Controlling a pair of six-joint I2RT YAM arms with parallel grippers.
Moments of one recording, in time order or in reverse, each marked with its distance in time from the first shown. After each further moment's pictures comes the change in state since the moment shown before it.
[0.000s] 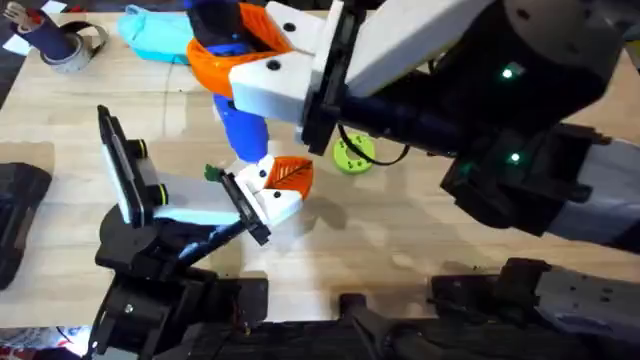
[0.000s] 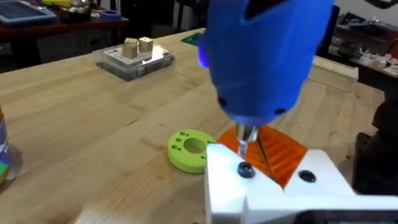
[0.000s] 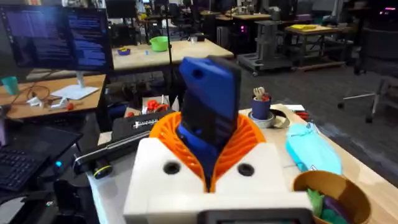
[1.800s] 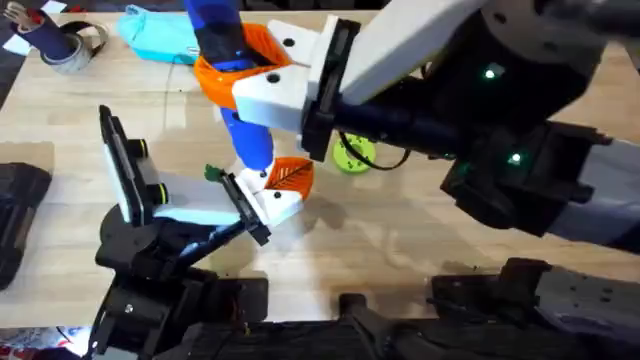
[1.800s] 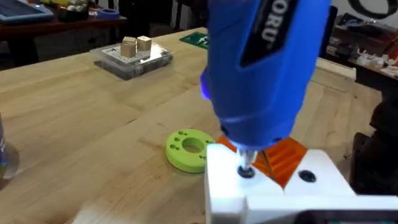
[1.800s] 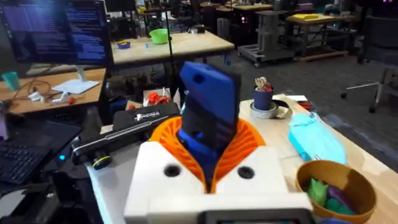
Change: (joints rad) left arm 0.000 0.000 0.000 -0.001 0.004 -0.008; right arm 0.000 -0.003 0.000 -0.078 0.000 -0.014
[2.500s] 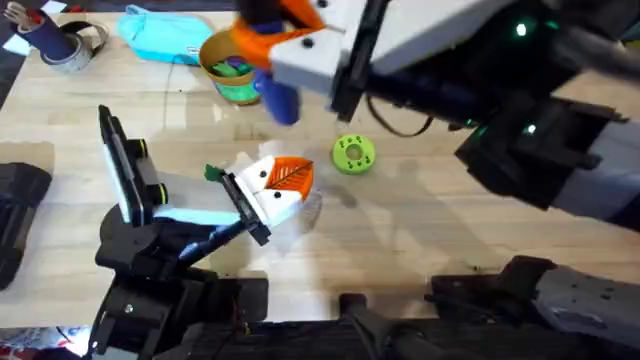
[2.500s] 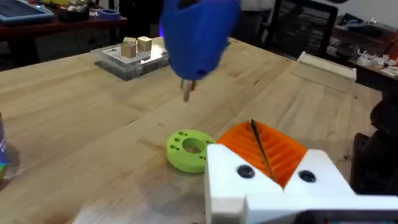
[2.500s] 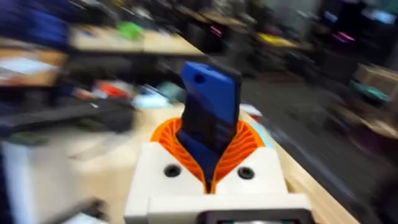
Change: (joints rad) left arm 0.000 0.000 0.000 0.000 -0.001 0.001; right arm -0.157 0.003 -0.001 0.031 -0.098 -0.170
